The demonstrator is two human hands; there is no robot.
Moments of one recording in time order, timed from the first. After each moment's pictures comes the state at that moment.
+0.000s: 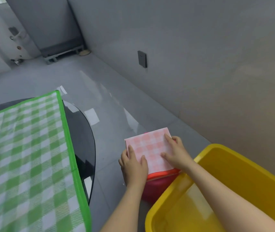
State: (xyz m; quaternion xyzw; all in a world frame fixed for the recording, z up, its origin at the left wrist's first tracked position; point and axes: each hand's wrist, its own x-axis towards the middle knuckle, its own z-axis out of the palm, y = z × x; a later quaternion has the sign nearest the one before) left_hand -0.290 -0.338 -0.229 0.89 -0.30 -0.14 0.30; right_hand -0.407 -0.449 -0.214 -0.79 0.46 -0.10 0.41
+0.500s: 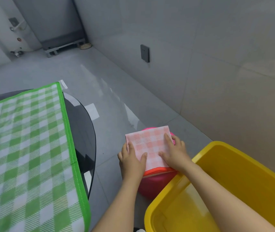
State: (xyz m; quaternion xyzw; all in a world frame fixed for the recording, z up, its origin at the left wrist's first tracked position) left_hand -0.279 -0.335 -0.237 0.90 -0.33 -0.16 0.24; right_hand -0.402 -0.442 -0.231 -0.83 0.47 -0.02 0.29
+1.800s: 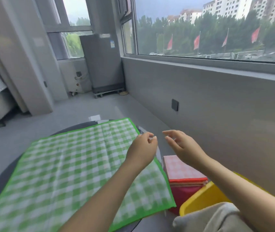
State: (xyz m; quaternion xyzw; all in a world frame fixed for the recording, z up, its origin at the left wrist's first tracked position) left_hand -0.264 -0.157 0.056 0.81 -0.43 -0.10 0.38; right_hand -0.386 -0.257 0.051 -0.89 0.26 -0.26 0.26
